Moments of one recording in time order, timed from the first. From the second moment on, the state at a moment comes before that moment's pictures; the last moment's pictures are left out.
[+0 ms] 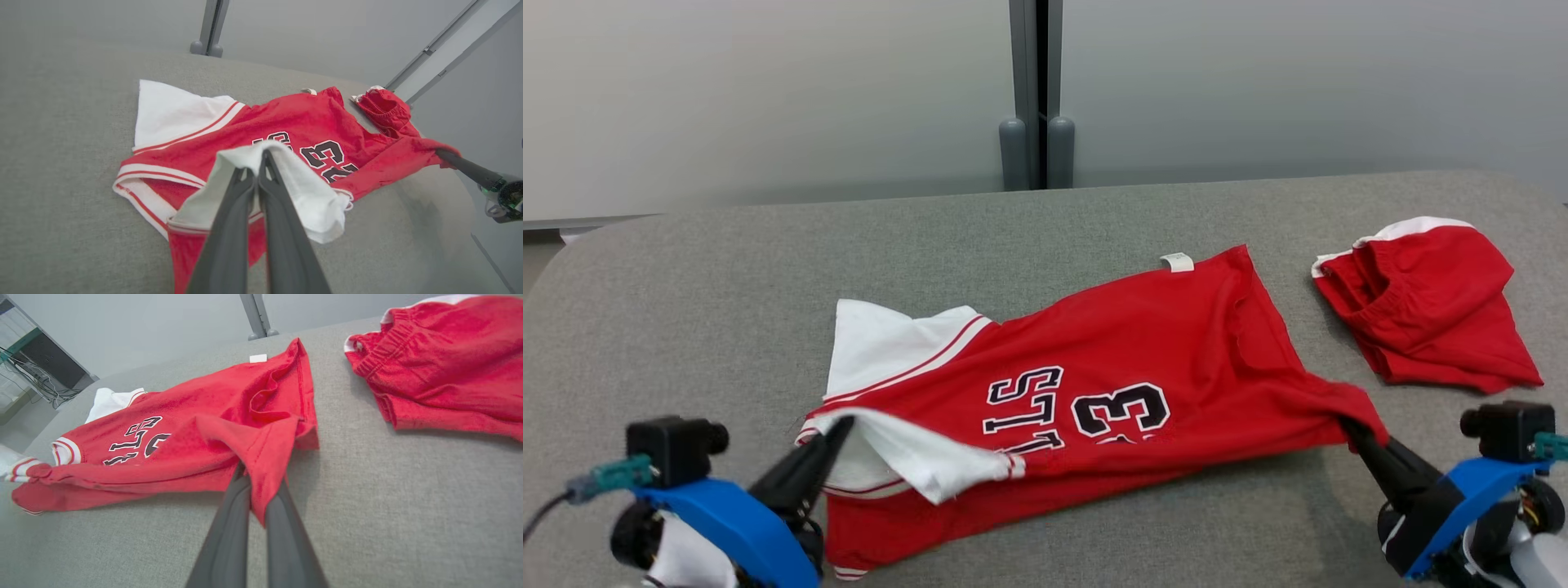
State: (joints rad) left arm 0.04 0.42 -0.27 -0.10 -0.82 -0.13 0.34; right arm -0.13 -0.50 0.37 0.29 0.84 0.13 0.02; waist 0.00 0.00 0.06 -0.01
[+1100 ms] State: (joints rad) left arm -1.48 0.47 -0.36 0.64 -0.76 -0.13 0.08; right arm -1.51 -0.37 0.65 0.78 1.01 0.13 -0.14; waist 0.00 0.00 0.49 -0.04
